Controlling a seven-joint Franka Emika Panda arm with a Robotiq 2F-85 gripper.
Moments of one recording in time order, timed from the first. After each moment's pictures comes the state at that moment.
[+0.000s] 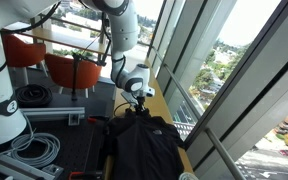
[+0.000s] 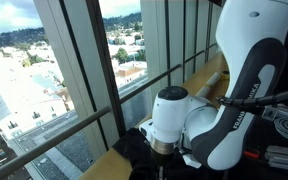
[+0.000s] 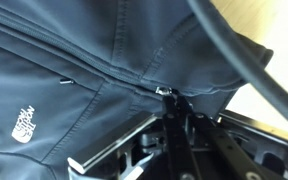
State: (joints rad) arm 0.68 0.87 -0.12 -1.96 -0.04 3.00 0.07
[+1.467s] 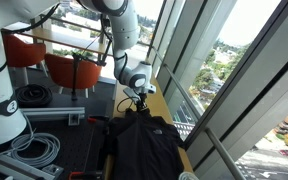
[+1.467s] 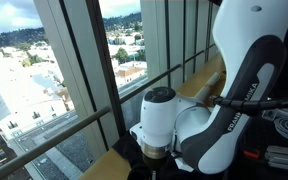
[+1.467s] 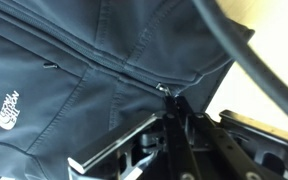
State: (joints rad) arm 0.70 0.89 -0.12 -1.86 -0.06 2.88 0.10
